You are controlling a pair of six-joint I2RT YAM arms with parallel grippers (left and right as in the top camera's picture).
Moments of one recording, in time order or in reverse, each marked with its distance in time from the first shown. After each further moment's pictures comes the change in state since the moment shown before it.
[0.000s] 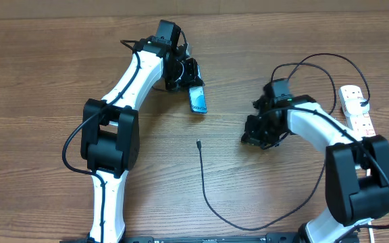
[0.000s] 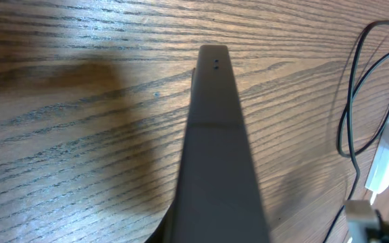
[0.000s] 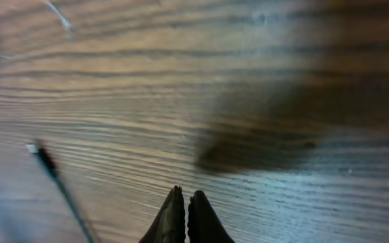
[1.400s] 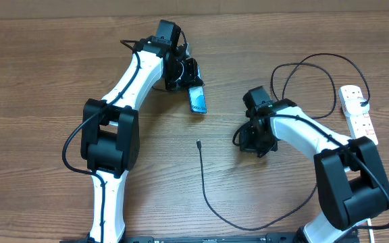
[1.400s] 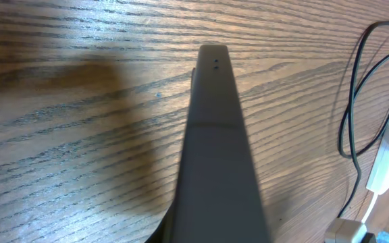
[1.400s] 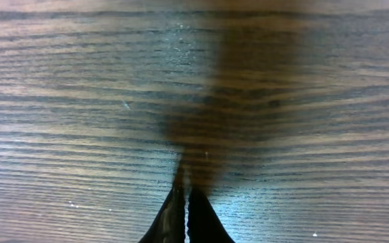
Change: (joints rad) left arm 0.000 0.000 0.000 0.000 -0.003 0.000; right arm 0.139 -0.001 0.001 -0.081 0.291 0.005
